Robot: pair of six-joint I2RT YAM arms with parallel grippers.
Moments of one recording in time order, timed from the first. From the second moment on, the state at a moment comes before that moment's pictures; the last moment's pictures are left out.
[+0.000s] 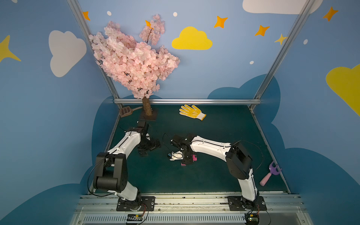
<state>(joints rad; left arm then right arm) -0.07 1.56 1.05 -0.92 0.29 -0.49 1.05 2.07 1.62 -1.07 0.01 -0.61</state>
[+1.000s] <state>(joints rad) -0.07 1.56 1.05 -0.92 0.29 -0.49 1.07 2.09 1.66 -1.10 0.04 -0.59</state>
